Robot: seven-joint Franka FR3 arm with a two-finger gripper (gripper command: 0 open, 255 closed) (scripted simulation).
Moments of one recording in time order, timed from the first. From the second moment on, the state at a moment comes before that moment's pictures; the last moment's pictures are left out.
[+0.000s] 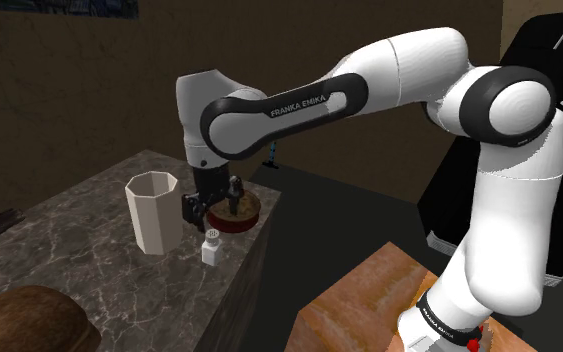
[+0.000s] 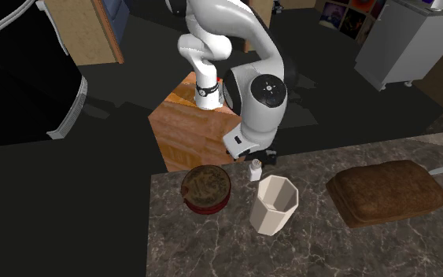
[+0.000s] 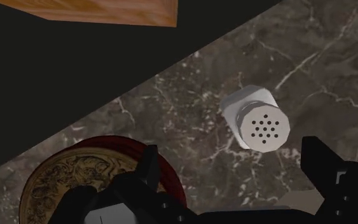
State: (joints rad) arm 0.25 0.37 0.49 -1.71 -0.12 1.87 0.63
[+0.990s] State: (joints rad) arm 0.31 0.51 0.48 -1.66 -0.17 1.94 0.69
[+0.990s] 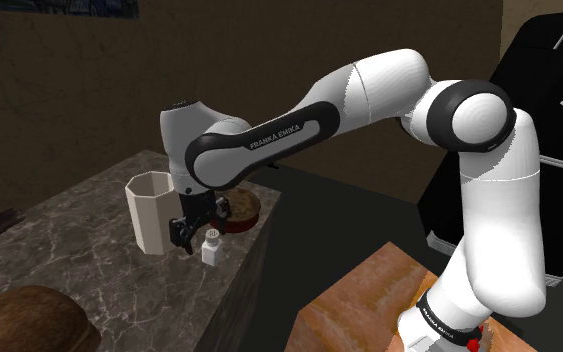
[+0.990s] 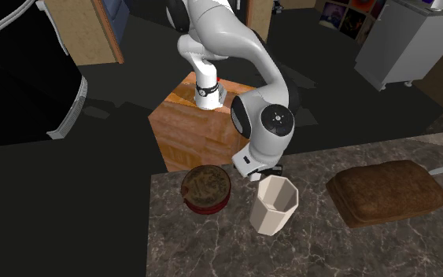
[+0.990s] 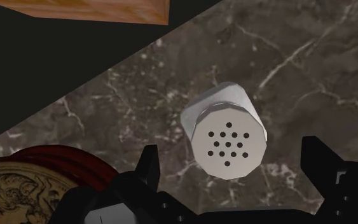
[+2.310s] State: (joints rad) arm 0.31 0.47 0.49 -1.62 -0.15 1.86 0.68
